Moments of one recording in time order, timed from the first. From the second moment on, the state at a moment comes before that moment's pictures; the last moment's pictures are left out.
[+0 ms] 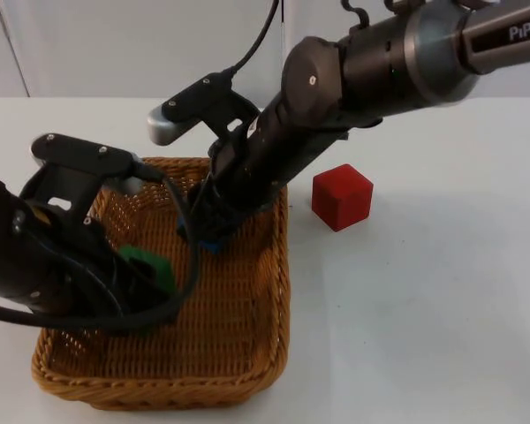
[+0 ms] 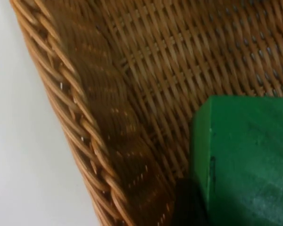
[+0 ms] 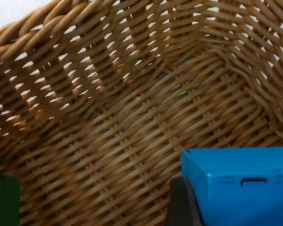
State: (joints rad) right arm 0.74 2.38 -1.76 0.31 0.41 -0.56; left arm -0.44 1.70 -0.55 -0.45 -0.01 0.38
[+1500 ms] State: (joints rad) right arm 0.74 1.96 -1.76 0.31 0.48 -0.56; left arm -0.44 1.22 -0.55 -0.45 0.03 0.38
